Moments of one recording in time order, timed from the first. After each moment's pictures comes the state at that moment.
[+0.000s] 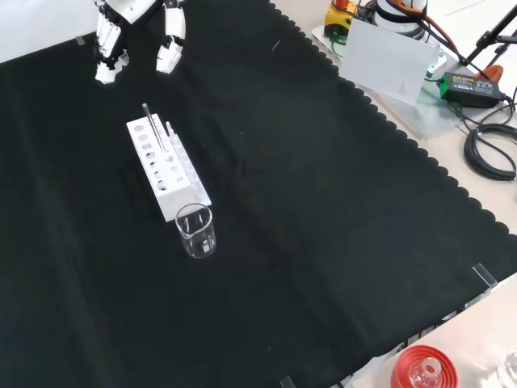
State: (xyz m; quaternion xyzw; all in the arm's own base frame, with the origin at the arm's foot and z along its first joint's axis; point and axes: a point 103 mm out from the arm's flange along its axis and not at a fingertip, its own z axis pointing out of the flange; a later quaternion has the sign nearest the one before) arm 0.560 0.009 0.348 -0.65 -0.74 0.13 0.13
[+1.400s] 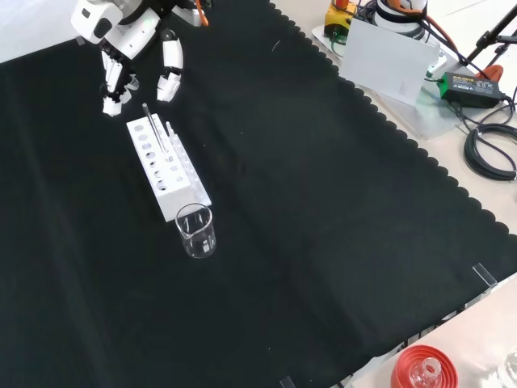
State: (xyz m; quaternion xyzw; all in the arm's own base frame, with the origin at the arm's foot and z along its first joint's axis) arm 0.577 0.014 0.302 -0.63 -0.74 0.18 0.14
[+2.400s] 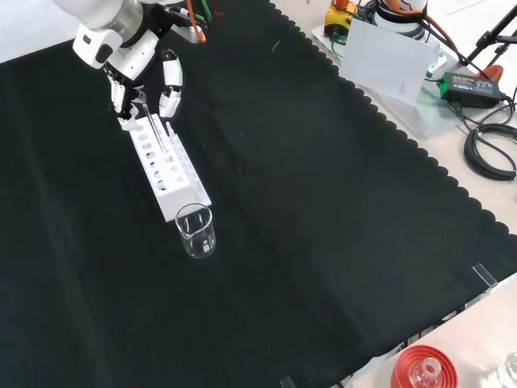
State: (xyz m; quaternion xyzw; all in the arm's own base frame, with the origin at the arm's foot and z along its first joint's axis) arm 0.586 0.015 0.269 -0.62 -0.74 0.20 0.16
